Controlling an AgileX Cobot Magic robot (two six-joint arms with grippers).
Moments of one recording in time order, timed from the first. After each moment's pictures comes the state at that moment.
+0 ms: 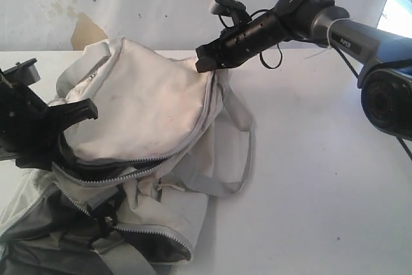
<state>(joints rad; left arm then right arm) -0.30 1.49 -0.96 -0.31 0.89 -0.36 0.28 2.52 -2.26 0.83 0.96 -0.71</state>
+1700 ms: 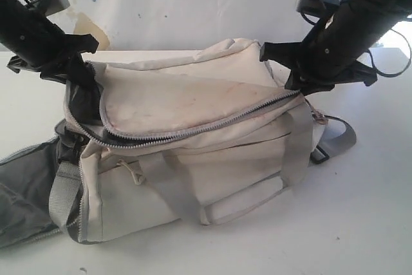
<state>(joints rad) -0.10 1.88 -1.54 -0.51 1.08 0.34 0.28 1.72 -1.33 0.15 0.79 0.25</state>
